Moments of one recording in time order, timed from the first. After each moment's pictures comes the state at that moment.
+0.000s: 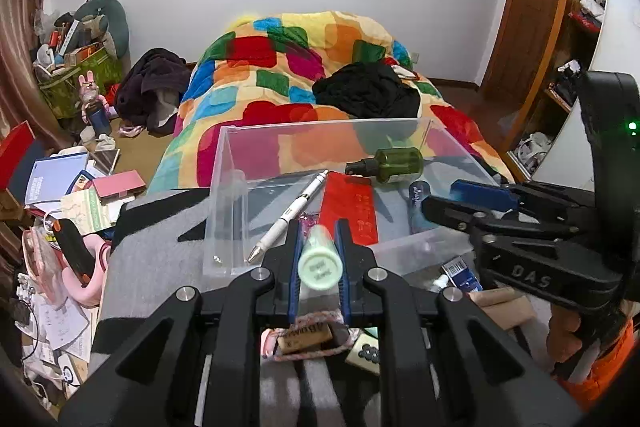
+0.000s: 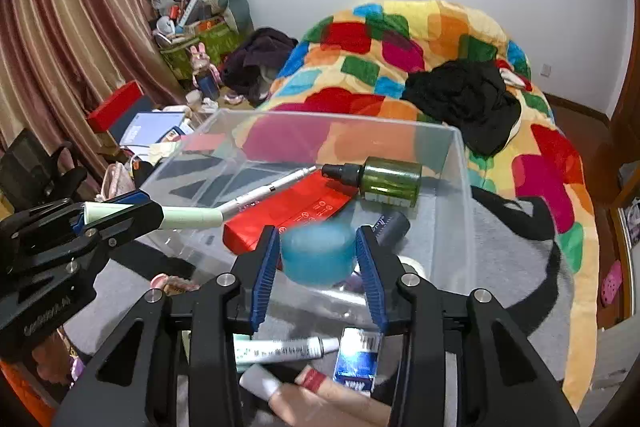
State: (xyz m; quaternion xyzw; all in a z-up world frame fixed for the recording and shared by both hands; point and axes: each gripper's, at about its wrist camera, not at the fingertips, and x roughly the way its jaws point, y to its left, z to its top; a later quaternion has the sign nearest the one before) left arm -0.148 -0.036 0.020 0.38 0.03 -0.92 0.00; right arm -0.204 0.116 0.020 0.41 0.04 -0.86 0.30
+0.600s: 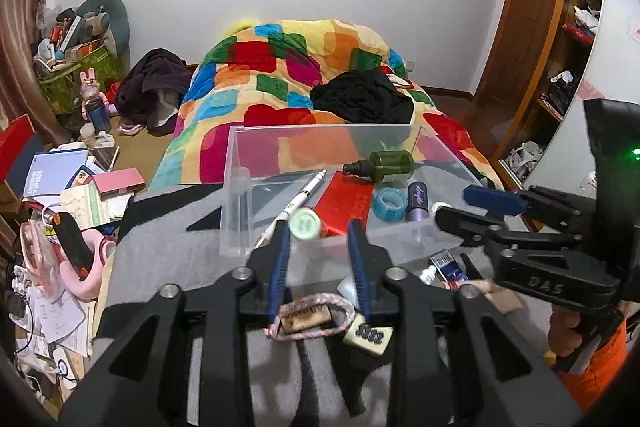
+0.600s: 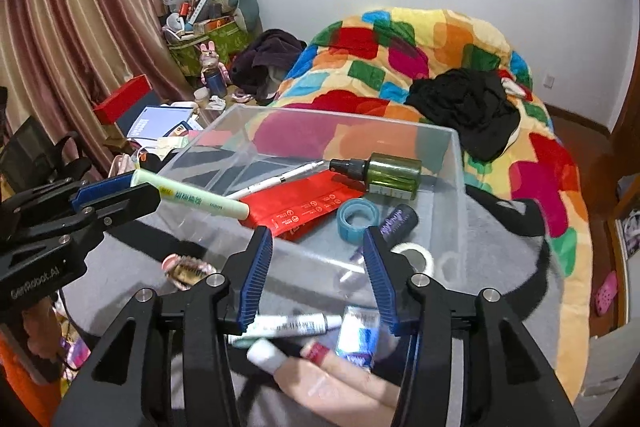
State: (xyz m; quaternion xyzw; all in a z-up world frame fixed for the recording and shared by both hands) left arm -0.119 -0.044 0.033 0.37 0.05 -0.93 -0.01; right arm -0.174 0.130 0.035 0.38 0.06 -0.87 0.32
